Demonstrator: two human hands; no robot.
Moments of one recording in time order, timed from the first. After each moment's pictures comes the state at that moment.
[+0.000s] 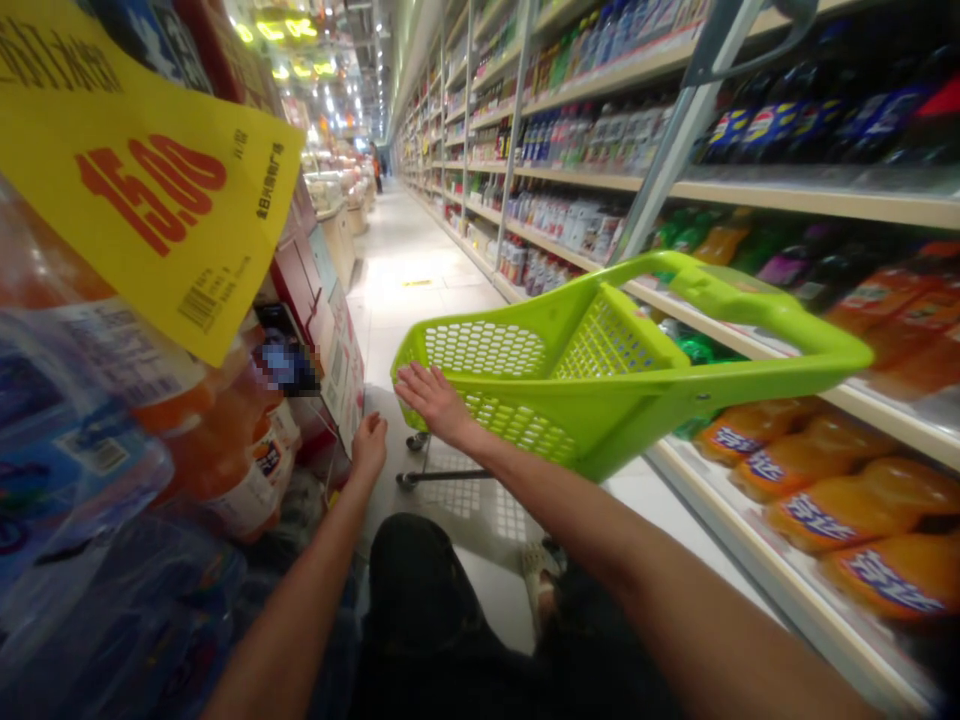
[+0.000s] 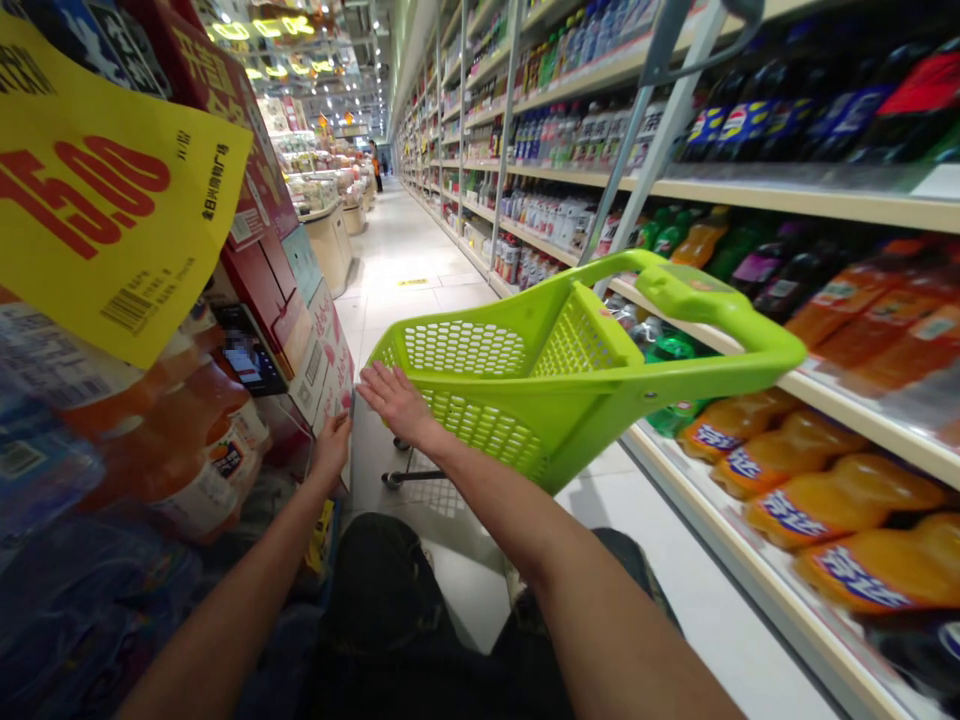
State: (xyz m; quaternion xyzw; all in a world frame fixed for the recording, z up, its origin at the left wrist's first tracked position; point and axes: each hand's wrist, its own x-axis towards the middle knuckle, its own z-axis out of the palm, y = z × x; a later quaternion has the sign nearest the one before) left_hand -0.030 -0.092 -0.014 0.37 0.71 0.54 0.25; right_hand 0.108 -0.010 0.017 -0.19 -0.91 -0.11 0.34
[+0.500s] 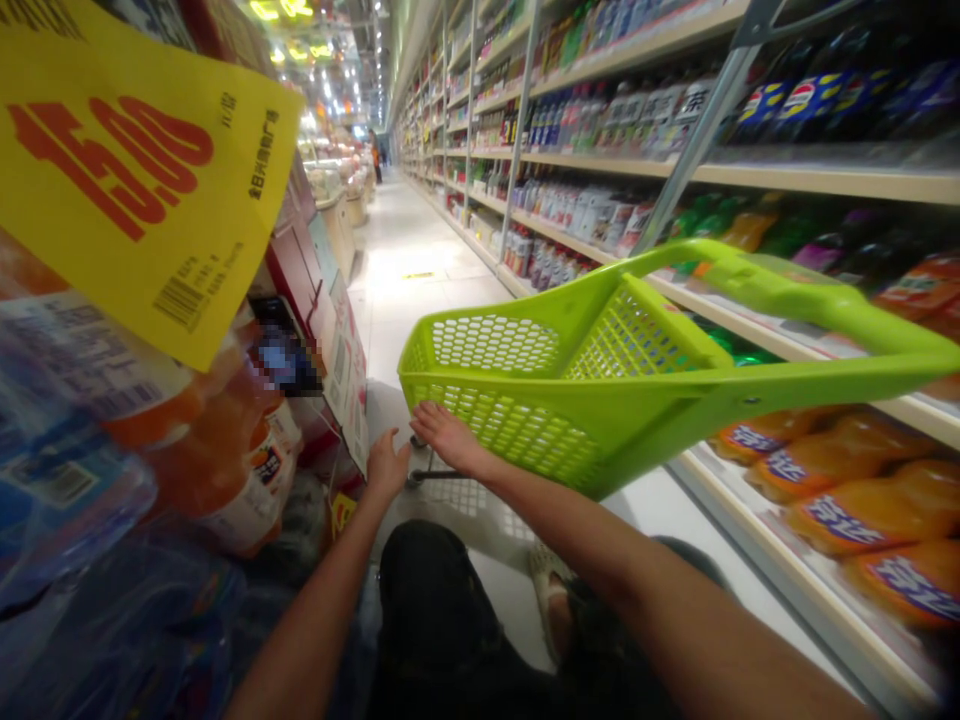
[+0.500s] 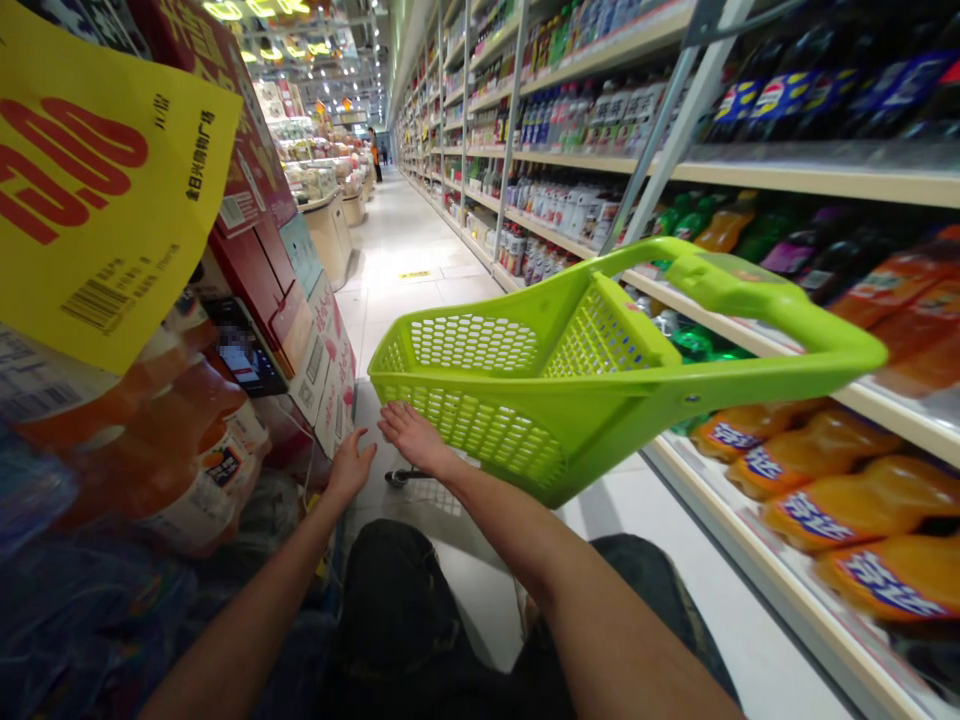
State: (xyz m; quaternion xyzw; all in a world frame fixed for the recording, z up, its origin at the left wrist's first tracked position) left_hand -0.029 -0.098 -0.045 0.52 0.78 0.31 0.13; right_hand 0.104 -0.003 -0.057 -0.19 -0.94 -0.12 0.25
